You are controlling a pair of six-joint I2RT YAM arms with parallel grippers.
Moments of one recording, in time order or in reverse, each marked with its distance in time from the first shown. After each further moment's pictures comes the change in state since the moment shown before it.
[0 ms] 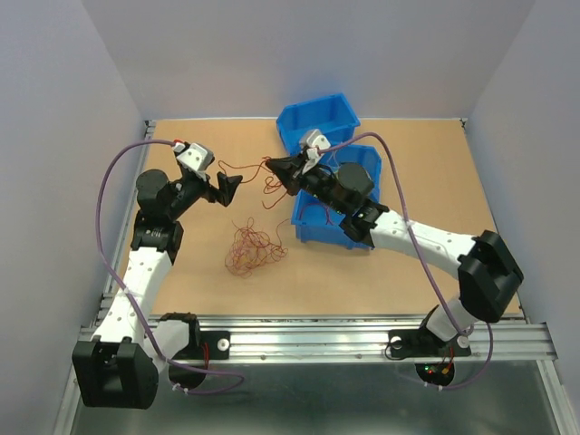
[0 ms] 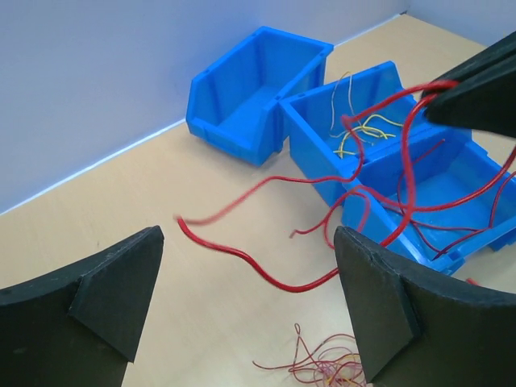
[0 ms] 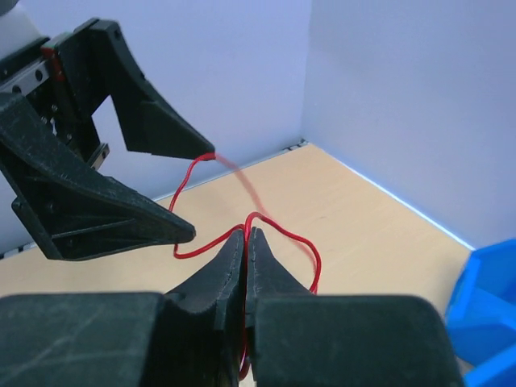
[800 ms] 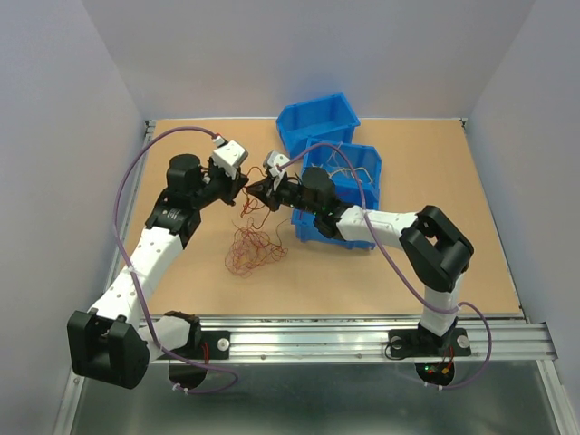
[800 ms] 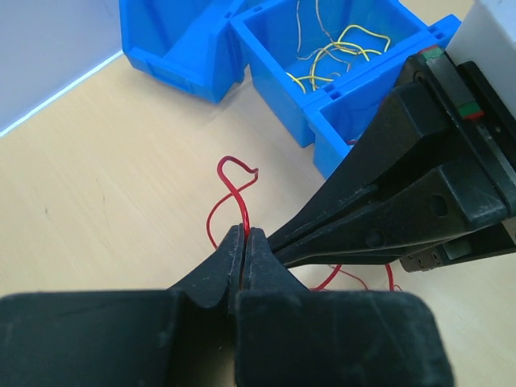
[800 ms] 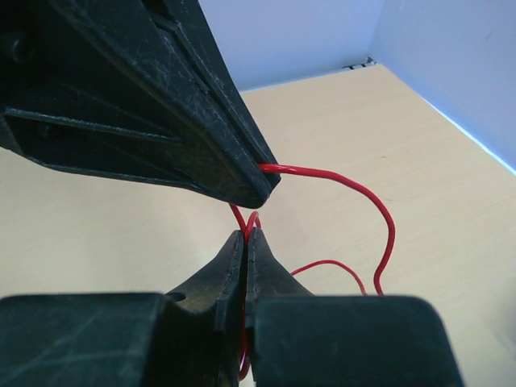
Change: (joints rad) left arm -0.198 0.134 0.158 -0.309 -0.149 0.127; right arm 0.000 0.277 0.063 0.014 -0.208 -0.081
